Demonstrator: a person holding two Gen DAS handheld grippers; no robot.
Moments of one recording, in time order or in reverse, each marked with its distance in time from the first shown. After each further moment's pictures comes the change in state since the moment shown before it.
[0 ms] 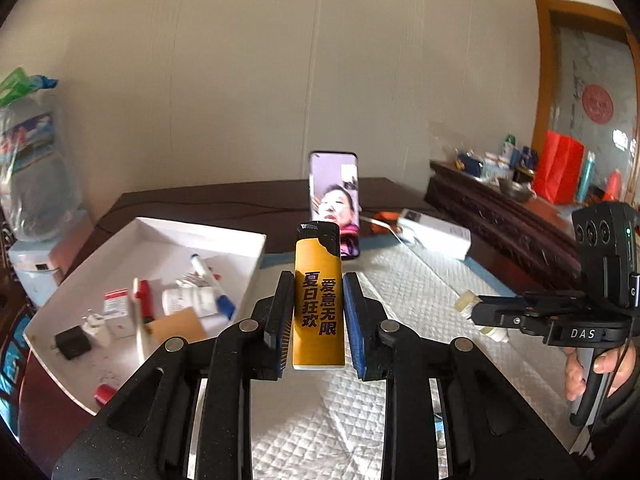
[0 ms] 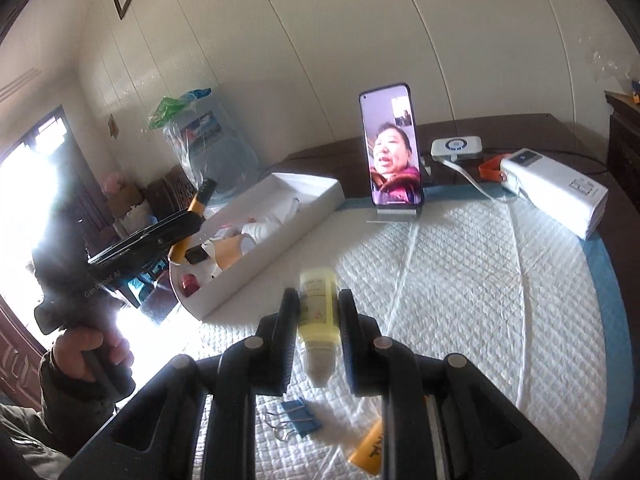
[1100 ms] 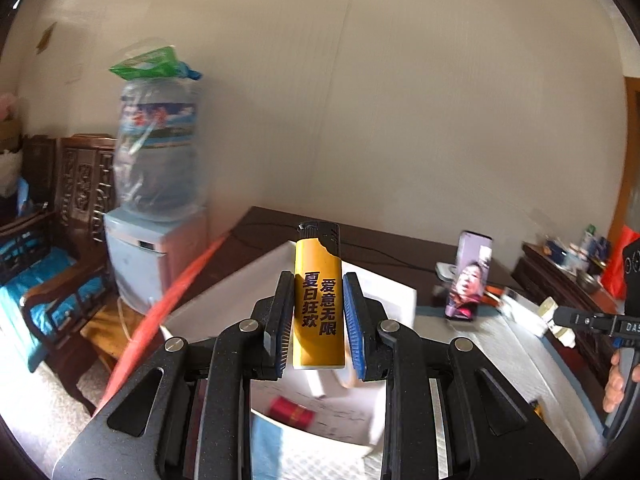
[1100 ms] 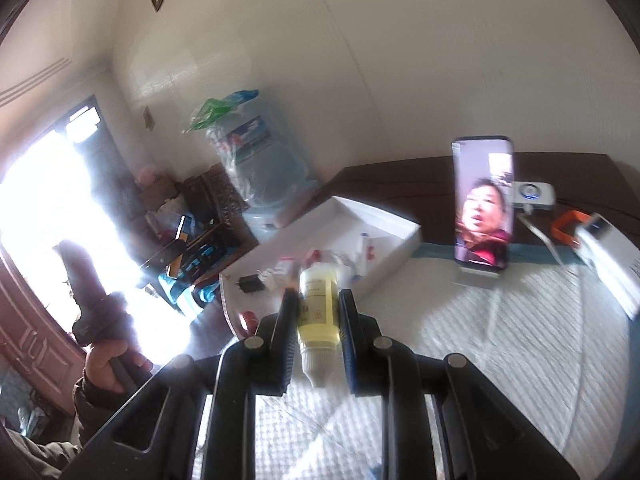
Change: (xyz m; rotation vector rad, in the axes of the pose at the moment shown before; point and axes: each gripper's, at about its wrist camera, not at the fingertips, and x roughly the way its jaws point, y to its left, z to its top) left arm -0.086 0.137 -0.001 -0.241 -0.160 0.316; right arm 0.036 0.072 0.069 -0.074 0.029 0.134
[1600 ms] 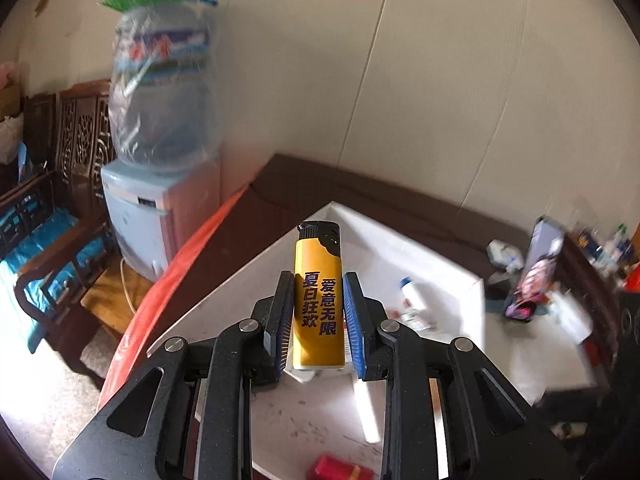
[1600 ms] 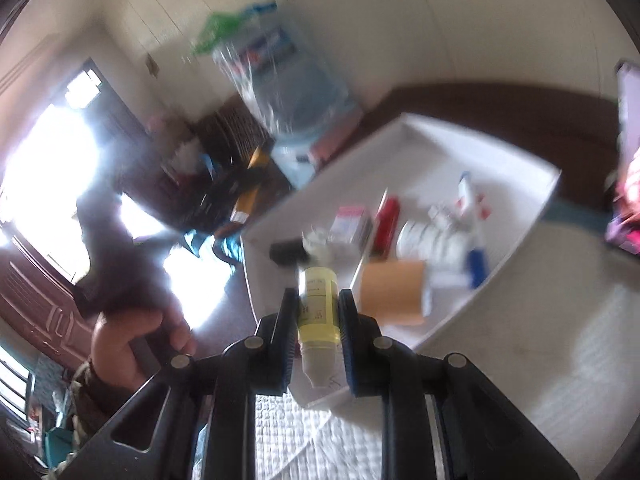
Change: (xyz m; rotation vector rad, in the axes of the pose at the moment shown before) left arm 0.130 0.039 0.005 -0.043 0.243 0.072; right arm 0.176 0.054 -0.006 0.045 0.293 0.095
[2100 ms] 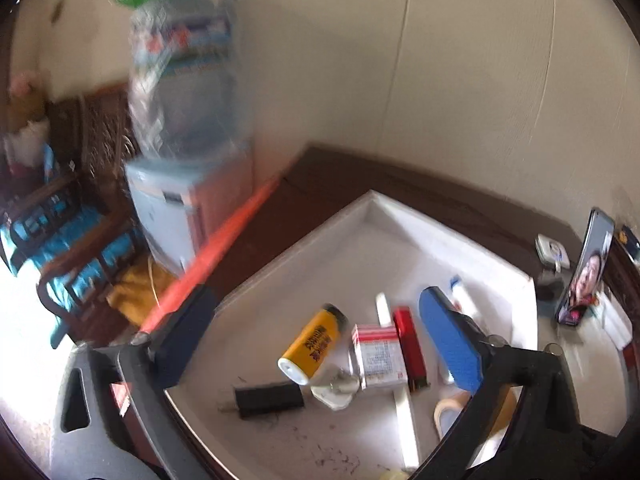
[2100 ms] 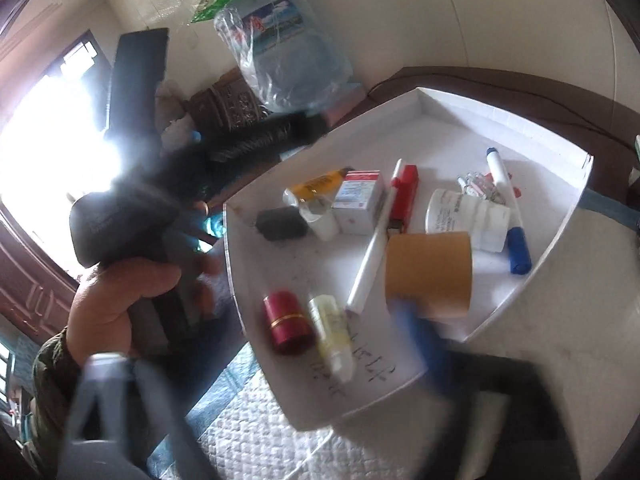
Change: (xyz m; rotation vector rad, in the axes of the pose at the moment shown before) left arm 0.017 -0.003 -0.007 0.003 -0.054 0.140; right arm 0.034 0.013 -0.021 -0.073 -0.001 -0.058
